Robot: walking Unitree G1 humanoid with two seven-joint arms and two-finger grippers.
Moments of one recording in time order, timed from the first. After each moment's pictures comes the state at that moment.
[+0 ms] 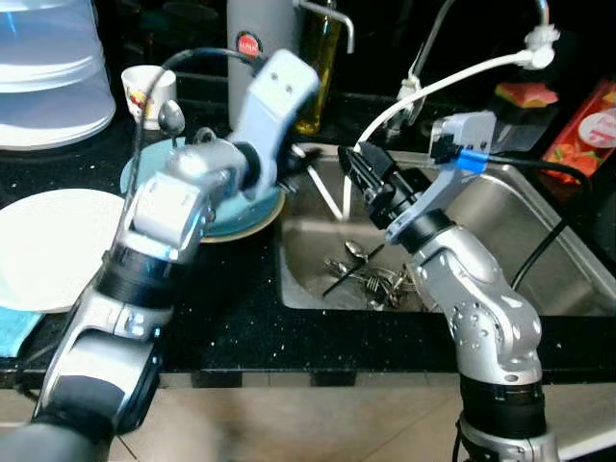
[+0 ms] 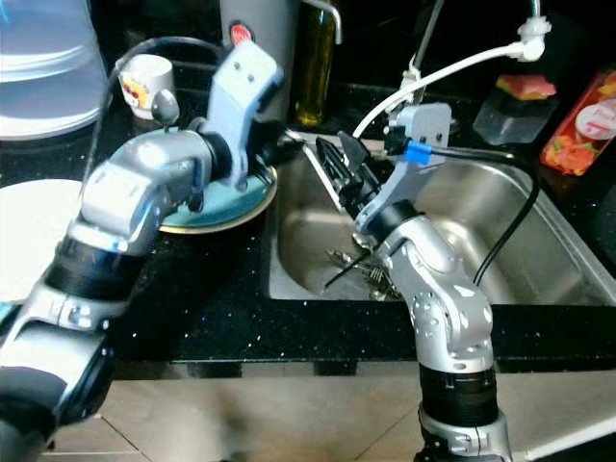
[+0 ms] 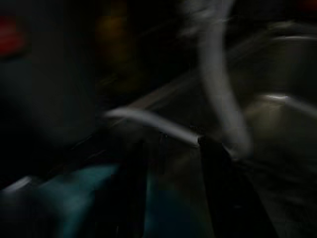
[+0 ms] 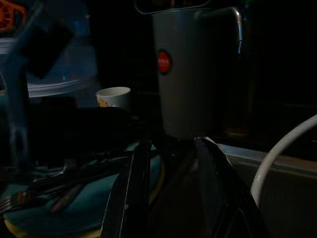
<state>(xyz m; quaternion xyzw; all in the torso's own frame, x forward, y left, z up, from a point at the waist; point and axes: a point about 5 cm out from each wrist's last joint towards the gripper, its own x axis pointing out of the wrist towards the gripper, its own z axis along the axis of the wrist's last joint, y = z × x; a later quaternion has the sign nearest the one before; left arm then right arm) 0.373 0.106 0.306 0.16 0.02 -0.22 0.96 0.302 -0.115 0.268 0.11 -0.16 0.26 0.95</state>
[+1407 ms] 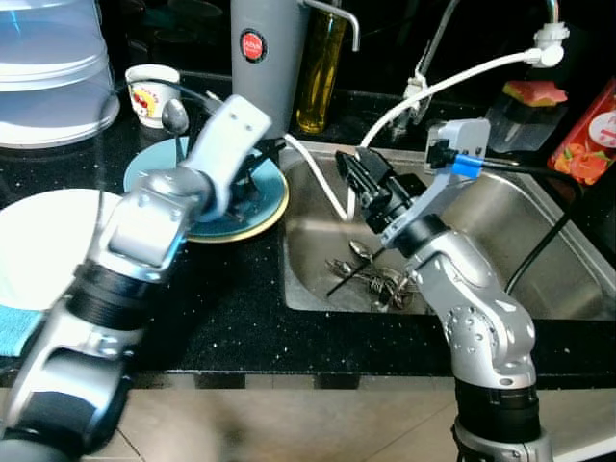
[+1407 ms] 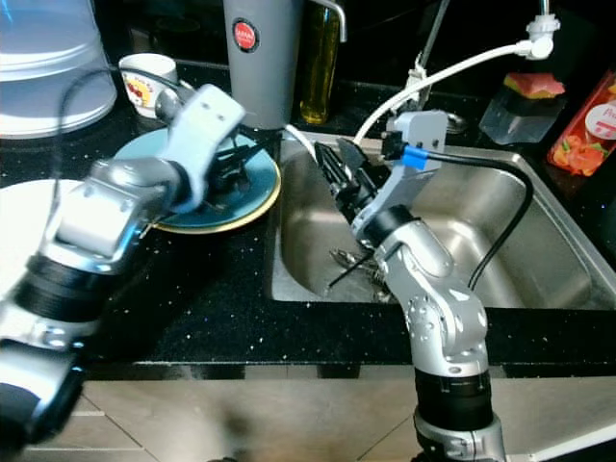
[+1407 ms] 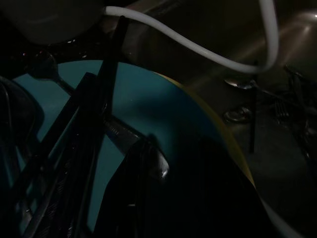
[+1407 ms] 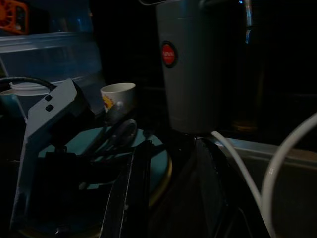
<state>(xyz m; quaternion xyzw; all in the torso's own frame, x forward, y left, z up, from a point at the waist) 0.355 0.109 0.259 0.18 0.14 -0.21 0.95 0.301 -0.111 0.263 0.12 -0.16 0.26 0.94</state>
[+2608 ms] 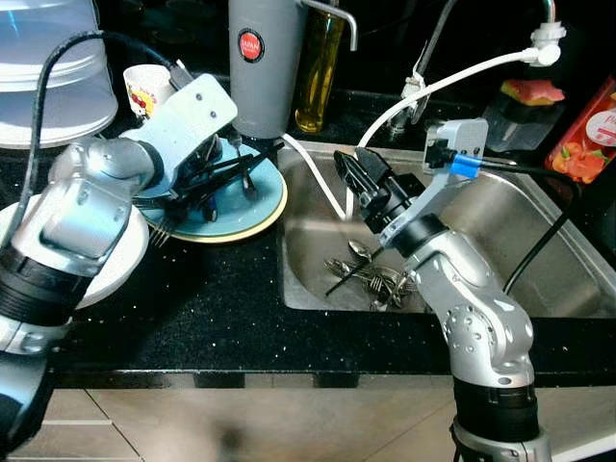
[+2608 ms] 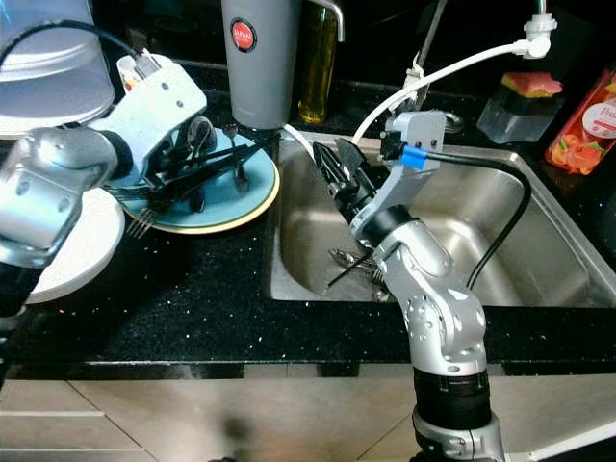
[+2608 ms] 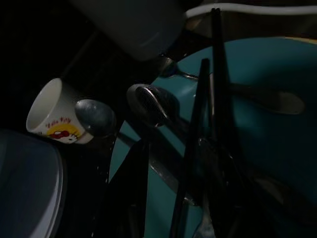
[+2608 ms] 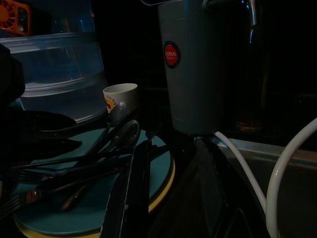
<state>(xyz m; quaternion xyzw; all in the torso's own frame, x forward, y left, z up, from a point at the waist) 0.341 0.172 0.308 0.41 0.07 -0.18 0.89 0.302 -0.111 0.263 0.12 -0.16 0.26 0.94</state>
